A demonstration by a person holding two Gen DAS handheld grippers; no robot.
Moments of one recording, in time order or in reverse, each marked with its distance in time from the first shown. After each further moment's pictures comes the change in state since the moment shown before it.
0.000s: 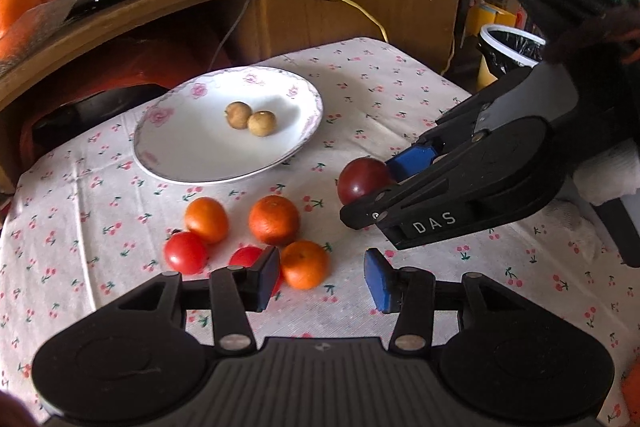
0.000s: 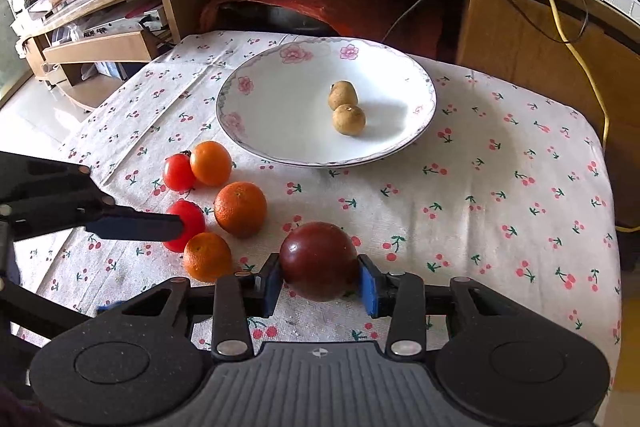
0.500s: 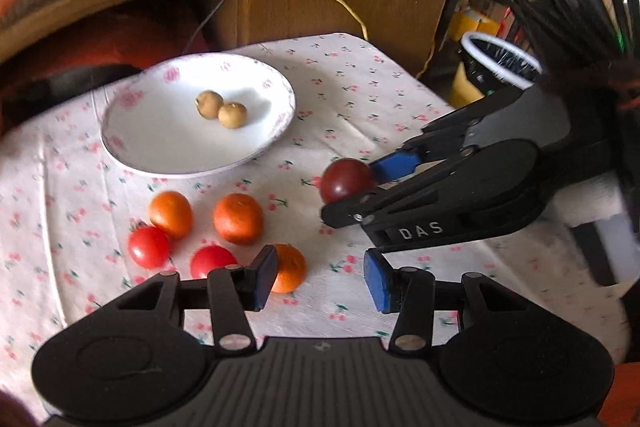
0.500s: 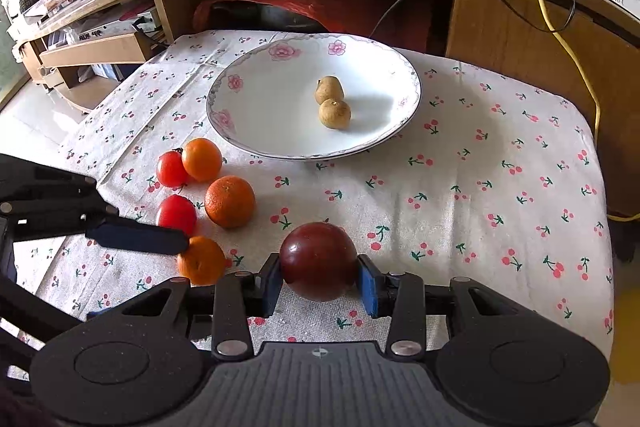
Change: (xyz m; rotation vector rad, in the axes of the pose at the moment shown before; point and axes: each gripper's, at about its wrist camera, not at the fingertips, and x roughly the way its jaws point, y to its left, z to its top) left arm -0.004 0.010 0.007 -0.098 0.042 -0.143; right arm -0.006 -0.008 -0.002 0.023 0.014 0.001
